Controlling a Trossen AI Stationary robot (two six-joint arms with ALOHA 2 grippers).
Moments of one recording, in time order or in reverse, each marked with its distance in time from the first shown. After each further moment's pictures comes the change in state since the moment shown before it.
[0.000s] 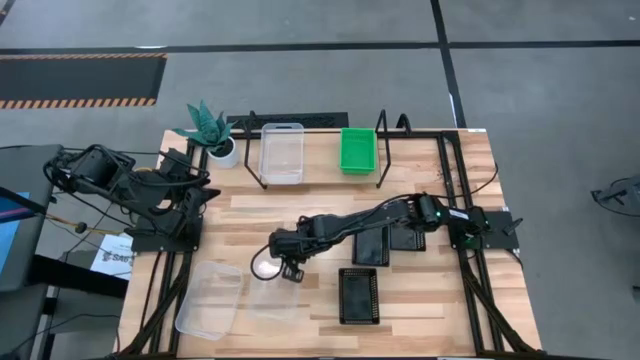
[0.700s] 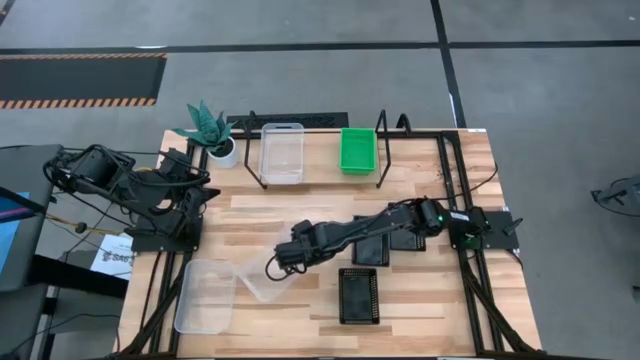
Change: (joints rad) left arm 0.000 0.000 0.000 0.000 -0.009 0.032; right arm 0.057 -0.005 0.048 -0.250 0.059 0.869
